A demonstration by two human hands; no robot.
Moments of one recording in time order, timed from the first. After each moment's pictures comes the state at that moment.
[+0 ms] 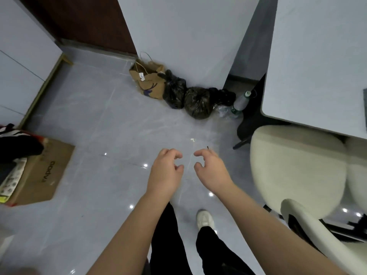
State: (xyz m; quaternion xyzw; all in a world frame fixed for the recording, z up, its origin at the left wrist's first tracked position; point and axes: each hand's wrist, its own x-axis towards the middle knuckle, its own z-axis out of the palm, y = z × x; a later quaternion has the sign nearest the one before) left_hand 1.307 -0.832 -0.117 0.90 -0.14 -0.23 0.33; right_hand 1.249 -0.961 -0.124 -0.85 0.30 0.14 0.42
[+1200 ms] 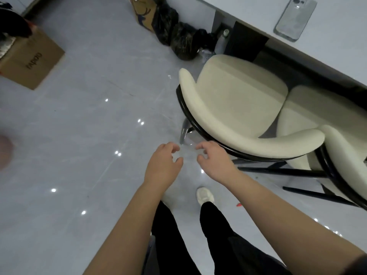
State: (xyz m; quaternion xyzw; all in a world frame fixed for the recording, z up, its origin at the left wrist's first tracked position) left_hand 0.784 -1.000 -0.124 0.91 0.02 -0.25 0.34; right_hand 0.769 -1.159 -0.132 -0.88 0.13 0.26 0.38
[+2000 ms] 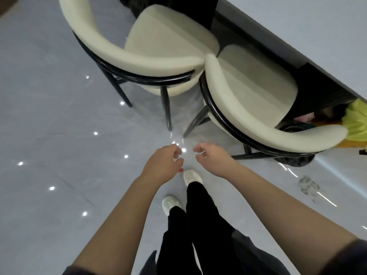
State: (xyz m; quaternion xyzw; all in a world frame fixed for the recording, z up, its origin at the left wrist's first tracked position) left_hand 0.504 -1.318 -0.159 0.88 0.00 -0.34 0.33; right_hand 0.498 -1.491 -0.160 -0.87 0.07 0.35 0.34
